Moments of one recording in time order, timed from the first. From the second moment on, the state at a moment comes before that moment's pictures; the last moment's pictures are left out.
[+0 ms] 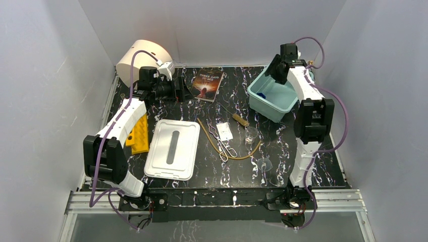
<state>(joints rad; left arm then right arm) -0.19 1.55 1.27 -0.36 0.56 -0.25 0.08 2.13 1.93 -0.64 0.04 0.57</state>
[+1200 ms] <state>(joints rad) -0.25 1.68 1.34 -0.29 0.51 -0.40 0.49 1.32 1.05 -0.74 0.11 0.27</state>
